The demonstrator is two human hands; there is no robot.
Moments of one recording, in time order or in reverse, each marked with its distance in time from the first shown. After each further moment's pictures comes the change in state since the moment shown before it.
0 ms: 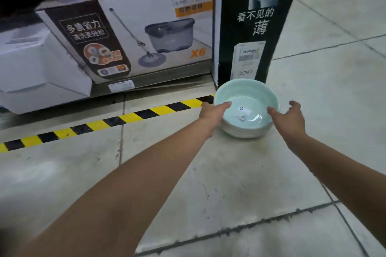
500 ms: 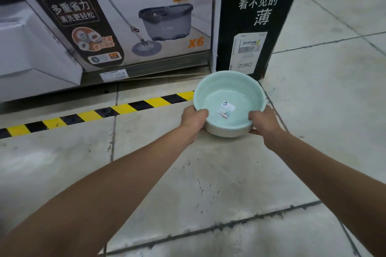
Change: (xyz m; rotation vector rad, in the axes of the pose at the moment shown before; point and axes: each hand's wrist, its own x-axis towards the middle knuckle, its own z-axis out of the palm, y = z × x) left_hand 0.021 -0.039 -0.025 -0.122 0.075 0.035; right_hand -0.015 -0.010 0.038 0.242 -0.295 0.135
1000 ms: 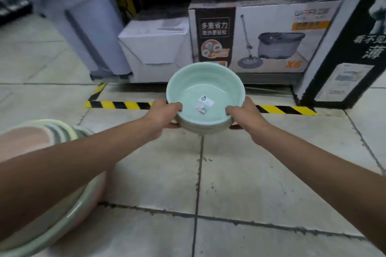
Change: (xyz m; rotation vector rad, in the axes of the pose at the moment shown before) left_hand -0.135 0.012 -0.353 -0.036 0.280 0.142; right_hand -0.206 -0.076 0.246 -0.191 -0.449 -0.291
